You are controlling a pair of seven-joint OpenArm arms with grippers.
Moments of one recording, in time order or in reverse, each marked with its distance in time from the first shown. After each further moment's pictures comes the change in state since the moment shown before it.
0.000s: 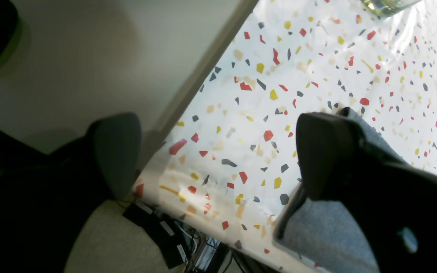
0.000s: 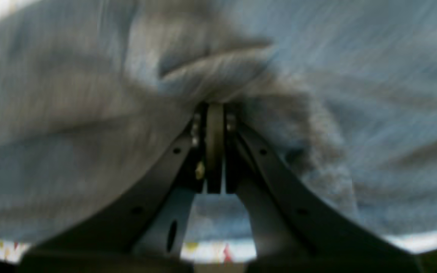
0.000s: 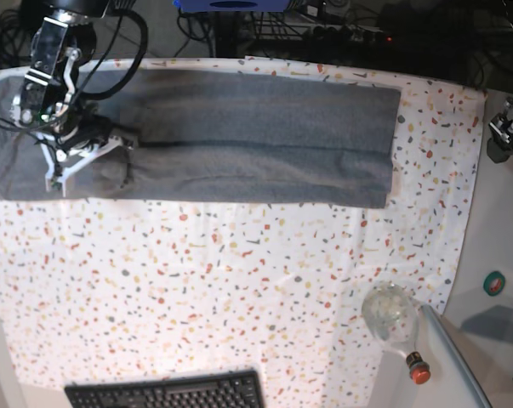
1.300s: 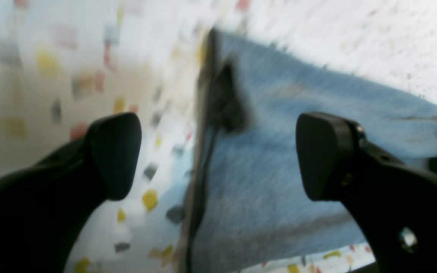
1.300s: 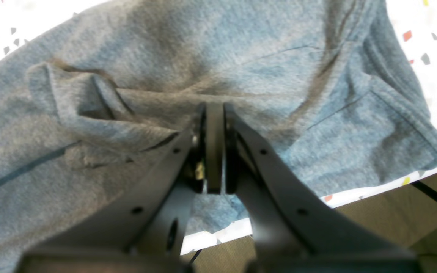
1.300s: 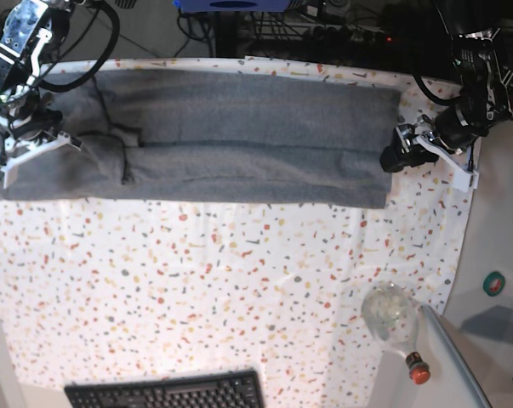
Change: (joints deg) left arm -12.9 5.4 21.1 -13.6 8.1 -16.8 -0.2; right arm -1.4 0.6 10.6 7.8 -0.3 0.0 1.1
